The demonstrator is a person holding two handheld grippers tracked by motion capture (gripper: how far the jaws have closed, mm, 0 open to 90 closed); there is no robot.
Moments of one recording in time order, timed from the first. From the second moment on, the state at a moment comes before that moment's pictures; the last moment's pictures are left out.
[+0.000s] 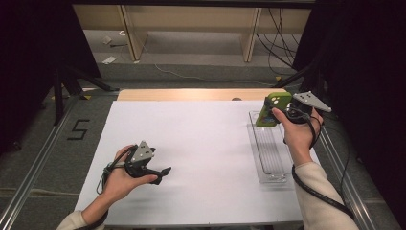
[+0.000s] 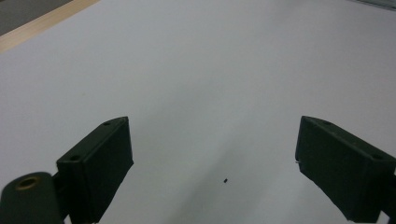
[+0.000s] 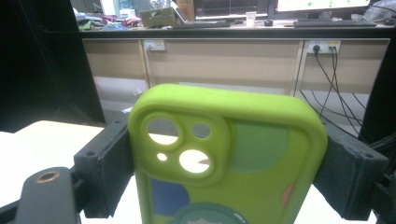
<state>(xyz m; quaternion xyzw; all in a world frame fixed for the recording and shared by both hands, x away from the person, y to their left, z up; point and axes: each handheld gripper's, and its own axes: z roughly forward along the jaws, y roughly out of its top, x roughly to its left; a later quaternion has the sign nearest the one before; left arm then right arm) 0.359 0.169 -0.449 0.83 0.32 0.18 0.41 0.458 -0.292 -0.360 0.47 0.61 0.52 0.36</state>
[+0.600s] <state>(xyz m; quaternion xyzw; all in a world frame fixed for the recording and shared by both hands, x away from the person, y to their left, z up) 0.360 0.169 -0.451 0.83 0.32 0.18 0.41 0.461 -0.292 -0.364 0.48 0.62 0.51 0.36</state>
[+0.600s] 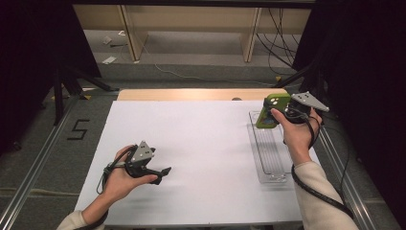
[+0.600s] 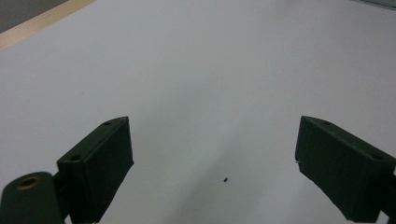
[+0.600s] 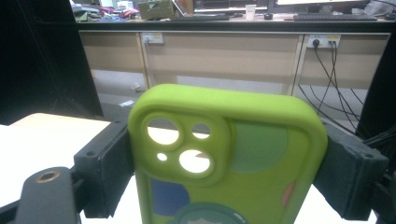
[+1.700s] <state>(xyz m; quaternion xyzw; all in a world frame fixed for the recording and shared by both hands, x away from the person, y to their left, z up) 0.361 0.168 -0.451 0.83 0.32 0.18 0.41 0.471 -0.296 -0.365 0.48 0.62 0.50 0.36</state>
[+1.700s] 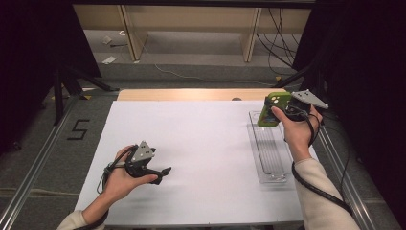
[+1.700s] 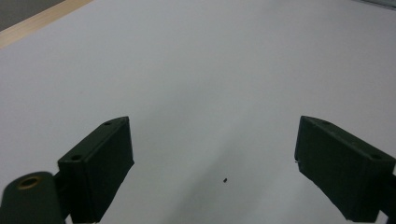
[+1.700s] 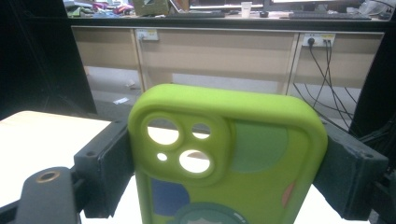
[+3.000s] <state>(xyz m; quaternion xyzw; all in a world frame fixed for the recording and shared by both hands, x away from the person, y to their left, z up) 0.361 0.167 -0.452 0.83 0.32 0.18 0.41 0.487 -0.292 -0.366 0.48 0.63 0.49 0.37</state>
